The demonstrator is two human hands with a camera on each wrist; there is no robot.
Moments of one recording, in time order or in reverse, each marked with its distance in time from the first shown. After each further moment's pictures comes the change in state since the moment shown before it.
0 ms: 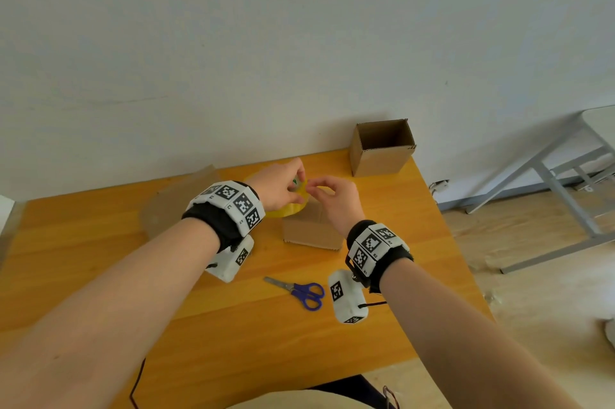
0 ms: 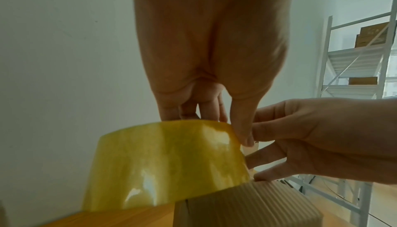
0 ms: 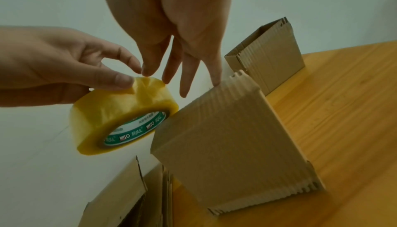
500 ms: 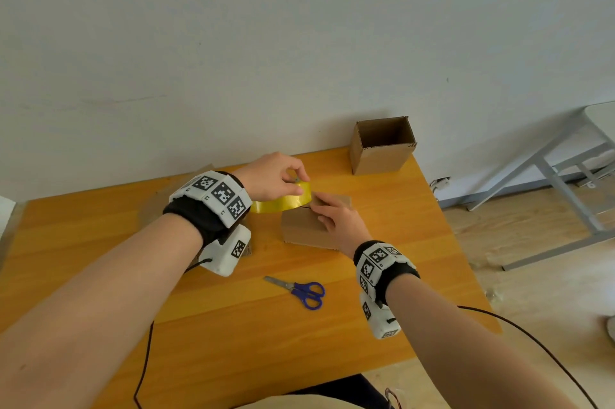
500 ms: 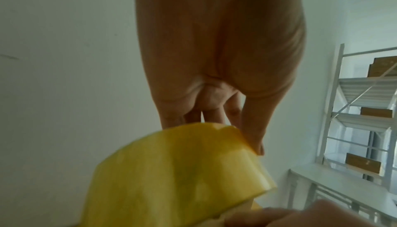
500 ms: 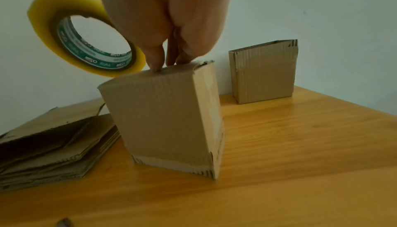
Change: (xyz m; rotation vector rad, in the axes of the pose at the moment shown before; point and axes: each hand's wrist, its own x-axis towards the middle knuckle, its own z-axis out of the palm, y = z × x) left_hand -0.007 0.006 -0.020 -0.160 -0.051 0.068; right_hand -0.015 0.045 -0.008 -0.551 -0.252 -0.172
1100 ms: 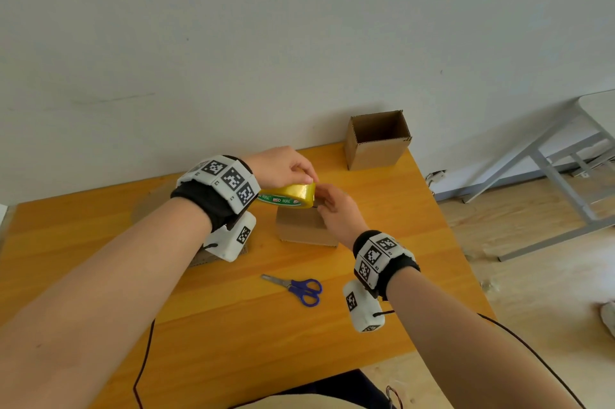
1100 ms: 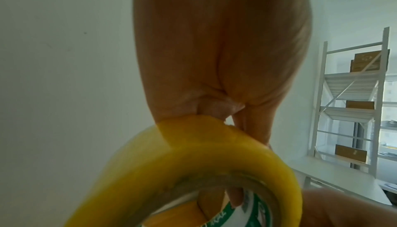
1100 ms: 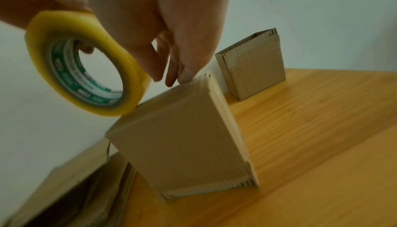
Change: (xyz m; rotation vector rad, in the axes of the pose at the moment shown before) left_hand 0.018 0.019 -0.006 0.172 -0.179 0.074; right_hand 0.005 -0.007 -0.006 0.434 0.083 0.183
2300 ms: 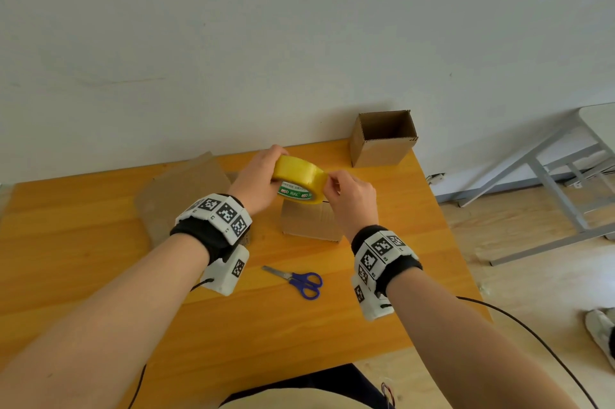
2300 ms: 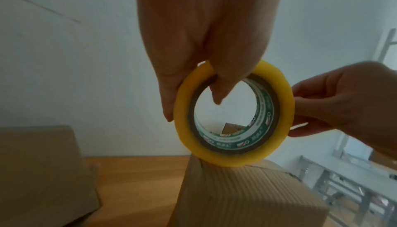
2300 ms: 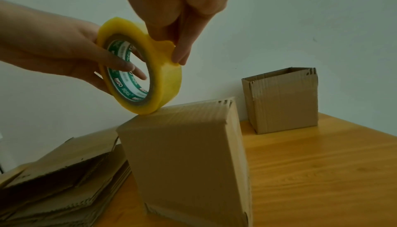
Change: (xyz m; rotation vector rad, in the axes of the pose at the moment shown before) left_hand -0.021 -0.047 0.053 -0.117 0.557 -0.104; right_hand -0.008 -0.026 -0.001 -0.426 0.437 -0.447
